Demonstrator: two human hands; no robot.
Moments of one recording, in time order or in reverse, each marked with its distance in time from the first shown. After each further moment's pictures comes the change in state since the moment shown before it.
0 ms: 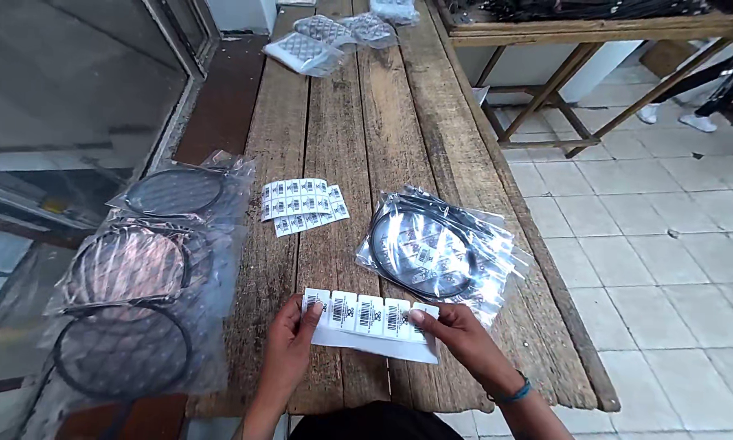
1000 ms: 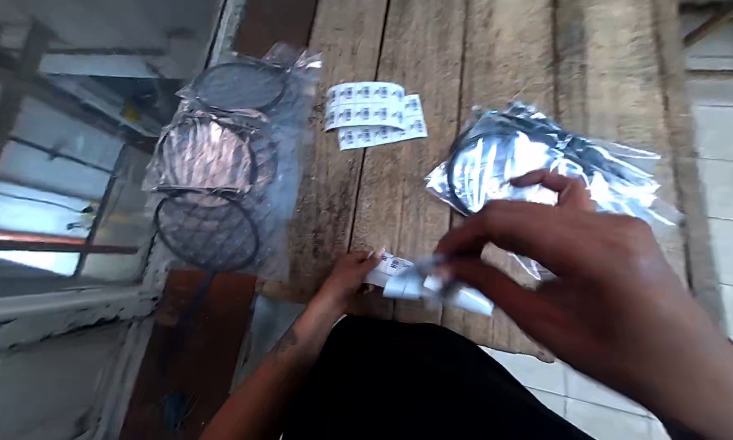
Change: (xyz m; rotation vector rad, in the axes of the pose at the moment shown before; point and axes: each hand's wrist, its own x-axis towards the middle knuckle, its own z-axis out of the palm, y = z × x) left_hand -0.029 -0.062 -0.024 0.007 -0.179 -0.694; right_hand -0.001 -0.129 0.076 -0.771 -0.267 -0.716
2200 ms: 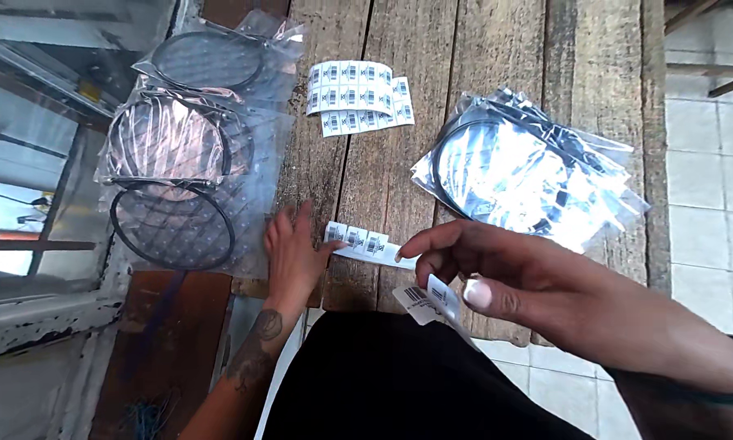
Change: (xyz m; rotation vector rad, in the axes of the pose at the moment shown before) left_hand -0.003 0.028 -0.038 0.739 0.498 0.534; right_hand -0.012 0.025 0.002 0.774 -0.355 0.366
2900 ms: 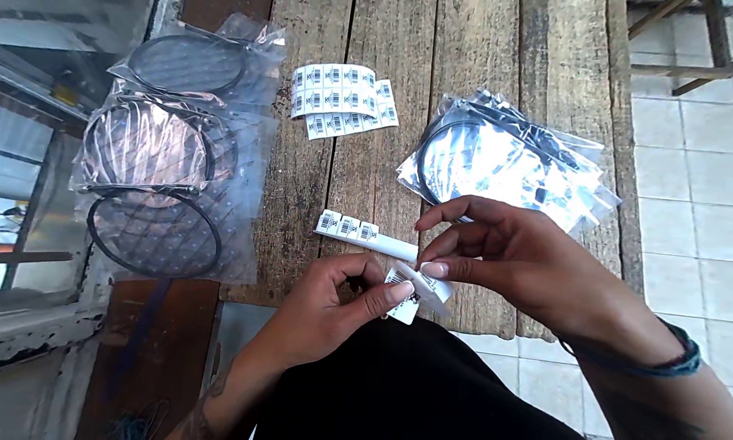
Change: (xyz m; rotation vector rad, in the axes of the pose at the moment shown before) left_hand -0.035 0.074 -0.042 -0.882 -0.554 0.304; right_hand -0.005 0.010 -0.002 0.078 0.283 0.147
